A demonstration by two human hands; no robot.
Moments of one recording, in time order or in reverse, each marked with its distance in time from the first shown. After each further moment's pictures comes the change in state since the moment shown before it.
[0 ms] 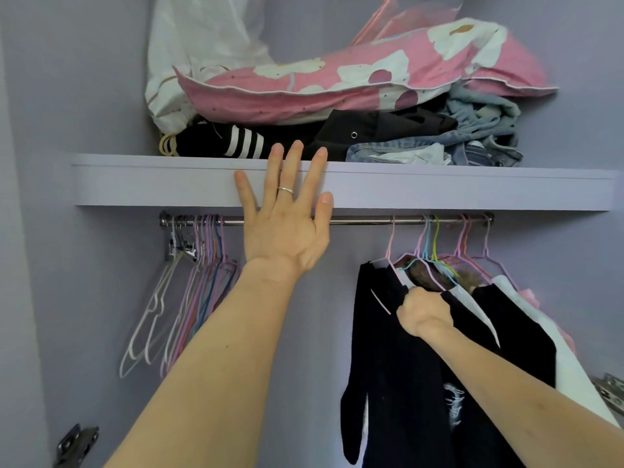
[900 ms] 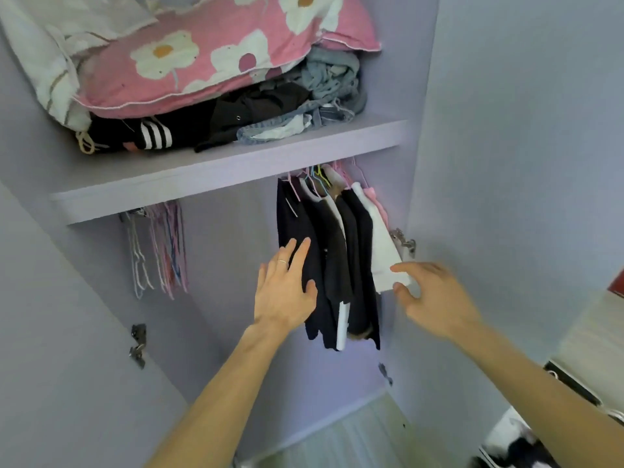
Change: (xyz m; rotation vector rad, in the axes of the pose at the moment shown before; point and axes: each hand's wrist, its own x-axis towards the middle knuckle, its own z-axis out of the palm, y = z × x) left_hand -0.107 0.117 -0.179 -0.357 -0.792 0.003; right_hand -0.280 0.122 -0.250 0.150 -0.043 -0.123
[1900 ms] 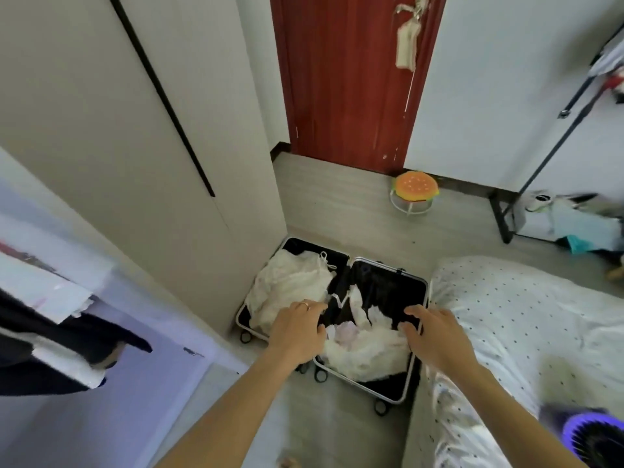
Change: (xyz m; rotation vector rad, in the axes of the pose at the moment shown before) left_hand -0.150 0.500 0.333 0.012 -0.796 0.740; right_hand -0.382 0.457 -0.158 -0.177 -0.103 1.025
